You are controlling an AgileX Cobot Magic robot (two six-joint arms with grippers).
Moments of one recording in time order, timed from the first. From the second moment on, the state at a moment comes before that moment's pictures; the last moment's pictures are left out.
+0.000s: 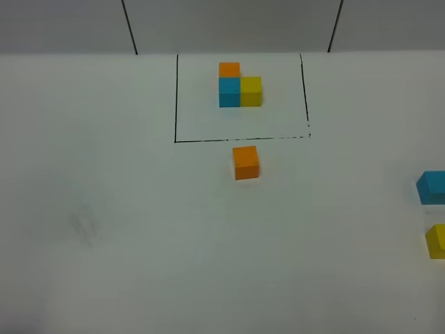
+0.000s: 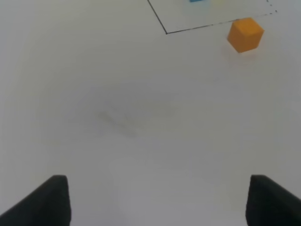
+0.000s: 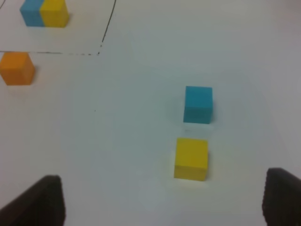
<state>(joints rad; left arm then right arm) -0.05 -0.01 -0.51 -0.20 1.08 0.16 0.10 -0.01 -0.50 -0.01 1.07 0.06</state>
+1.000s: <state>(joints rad) -0.03 -0.01 -0.51 -0.20 1.08 0.16 0.10 -0.01 -0.50 -0.01 1.07 0.06</state>
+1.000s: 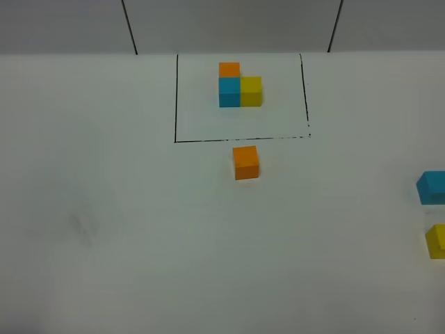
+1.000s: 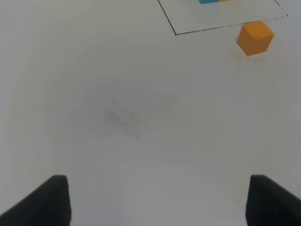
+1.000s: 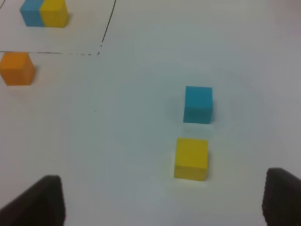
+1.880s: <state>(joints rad) -0.03 -0.01 -0.51 -0.20 1.08 0.16 0.10 0.50 -0.57 0.02 0.99 0.07</state>
